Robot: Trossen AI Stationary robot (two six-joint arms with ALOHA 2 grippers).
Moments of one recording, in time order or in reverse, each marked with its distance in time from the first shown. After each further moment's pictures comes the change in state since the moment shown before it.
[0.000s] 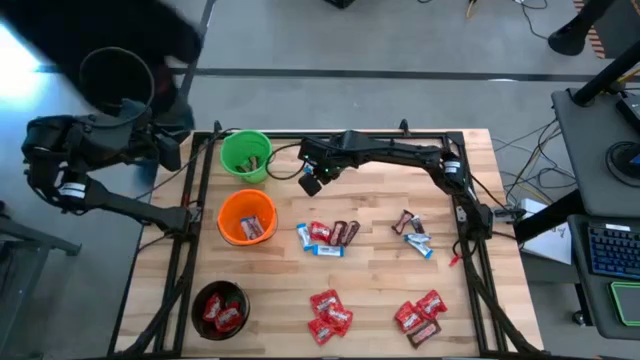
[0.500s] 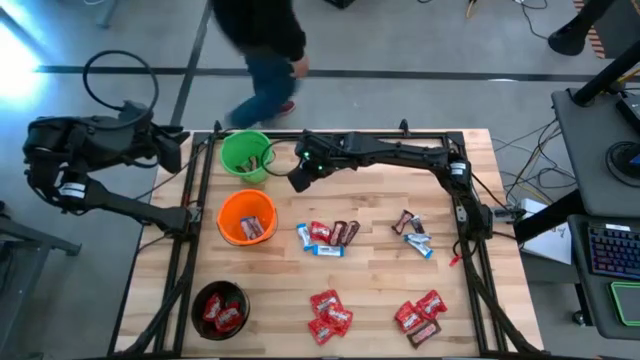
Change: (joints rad) left arm 0.000 -0.003 -0.010 -0.022 -0.002 0.023; right arm 0.029 -0.039 0.003 0.192 -0.003 0.062
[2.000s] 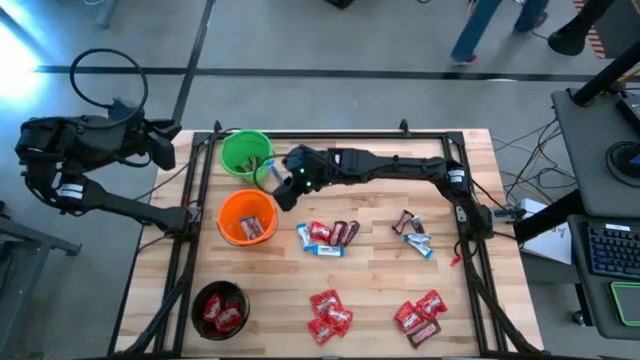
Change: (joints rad) left arm 0.000 -0.034 -0.006 0.000 -0.081 0.086; right arm 0.112 0.008 0.000 0.265 -0.084 -0.045
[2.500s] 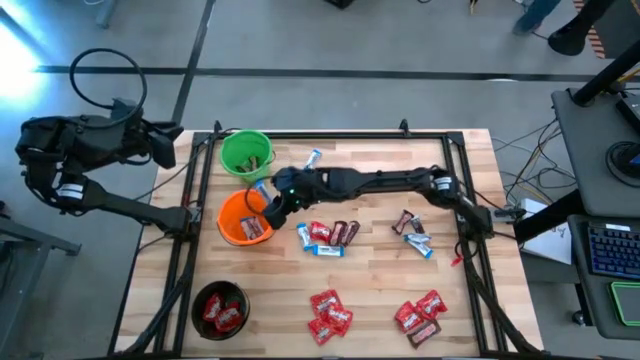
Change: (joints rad) left arm 0.000 0.000 0.000 0.015 0.037 -0.104; right arm 0.062 0.108 -0.013 0.161 -0.054 0.074
